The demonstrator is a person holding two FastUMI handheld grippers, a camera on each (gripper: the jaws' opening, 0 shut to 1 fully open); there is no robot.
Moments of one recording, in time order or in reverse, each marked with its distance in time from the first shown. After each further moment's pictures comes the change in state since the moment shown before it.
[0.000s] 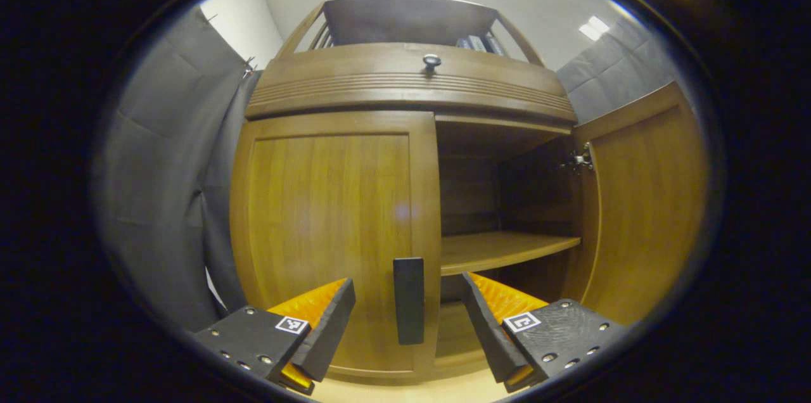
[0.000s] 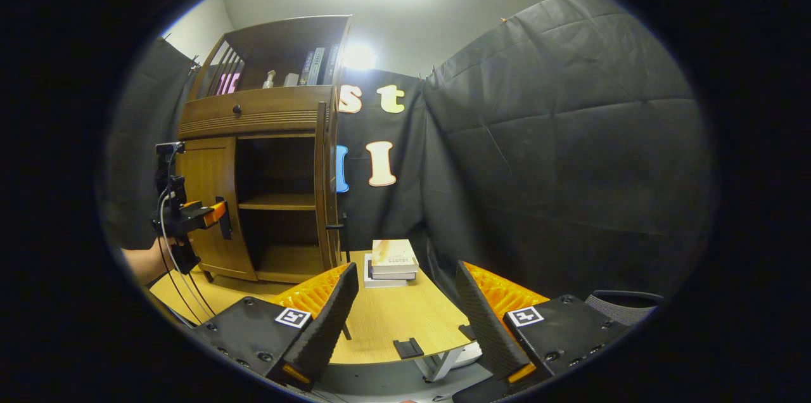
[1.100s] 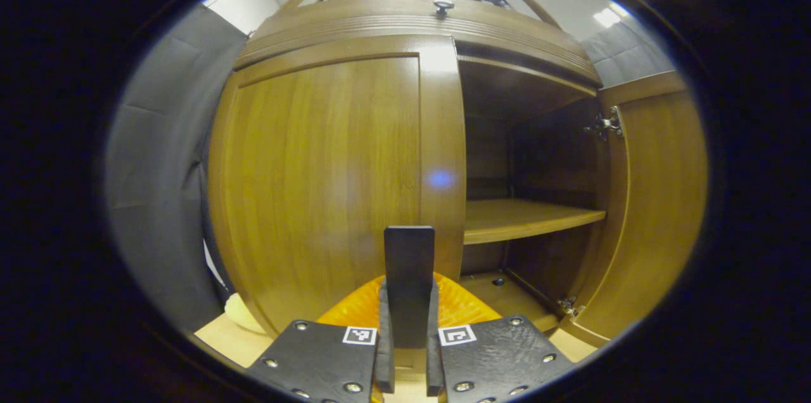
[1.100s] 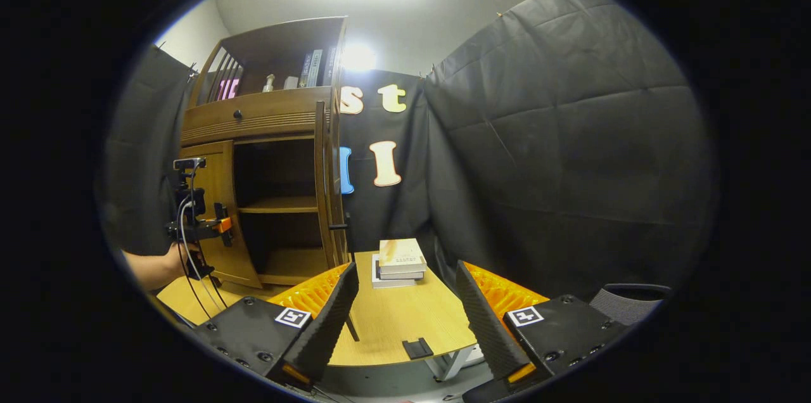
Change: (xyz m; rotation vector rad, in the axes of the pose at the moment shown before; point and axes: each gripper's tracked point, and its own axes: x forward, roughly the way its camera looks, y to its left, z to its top) left arm -0.036 0.000 -0.021 -0.004 0.160 0.020; right arm 0.010 0.004 -0.005 0.050 -0.007 0.039
